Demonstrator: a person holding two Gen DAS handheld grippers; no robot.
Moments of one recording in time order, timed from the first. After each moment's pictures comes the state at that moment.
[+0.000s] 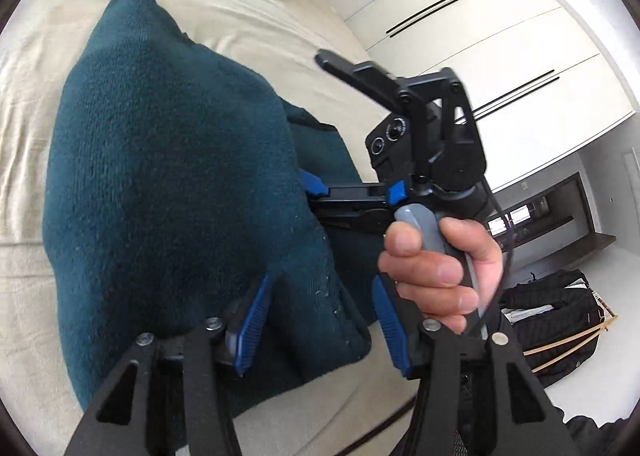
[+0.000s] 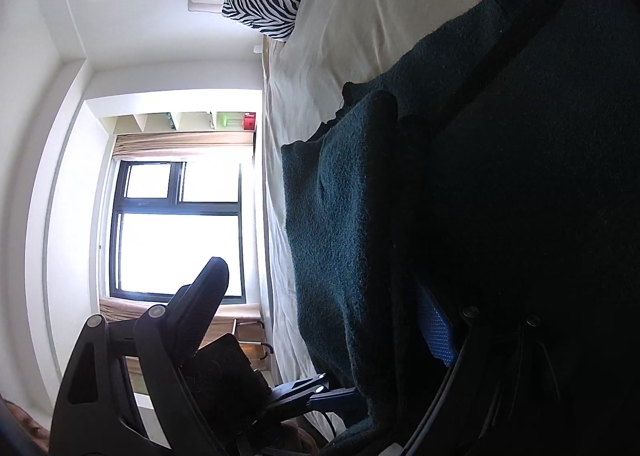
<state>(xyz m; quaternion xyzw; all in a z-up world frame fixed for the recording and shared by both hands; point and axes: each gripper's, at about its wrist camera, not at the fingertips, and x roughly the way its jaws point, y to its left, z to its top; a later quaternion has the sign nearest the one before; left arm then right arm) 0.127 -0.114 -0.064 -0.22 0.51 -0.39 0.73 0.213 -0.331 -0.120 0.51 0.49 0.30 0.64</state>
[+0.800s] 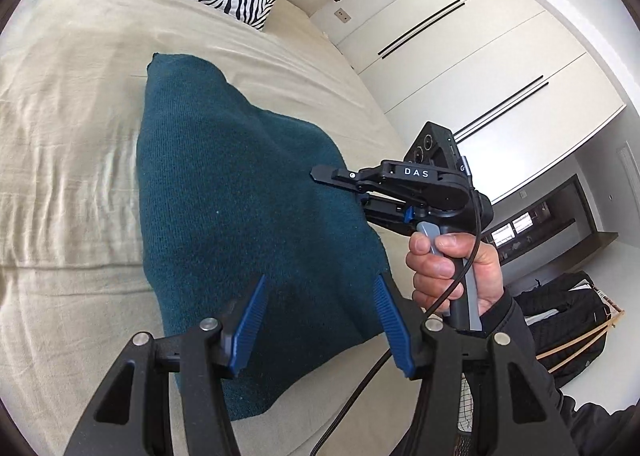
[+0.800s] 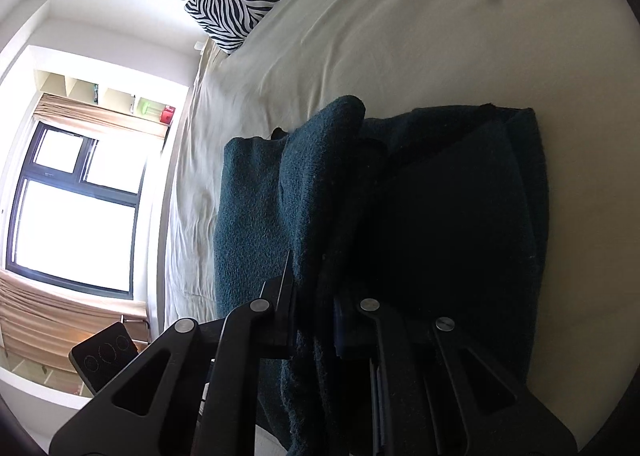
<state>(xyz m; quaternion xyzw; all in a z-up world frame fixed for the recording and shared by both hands) 0.123 -0.105 -0.032 -0.22 0.47 -0.39 0.76 0.207 -0.377 -0.083 0.36 0.52 0.18 0.75</state>
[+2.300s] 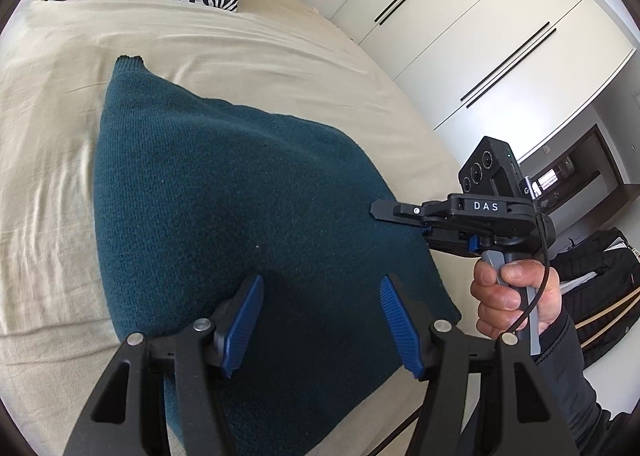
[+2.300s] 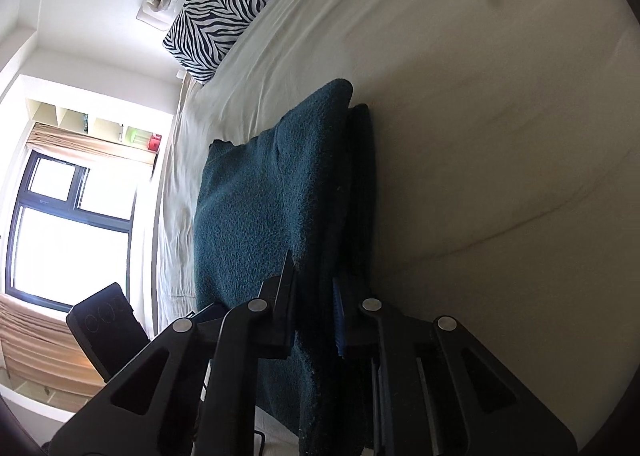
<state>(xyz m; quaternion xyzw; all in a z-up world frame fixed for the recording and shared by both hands) 0.141 -0.173 -0.047 -0.12 0.49 -0.38 0.77 0.143 -0.455 -0.105 0.38 0.52 0.15 0.75</state>
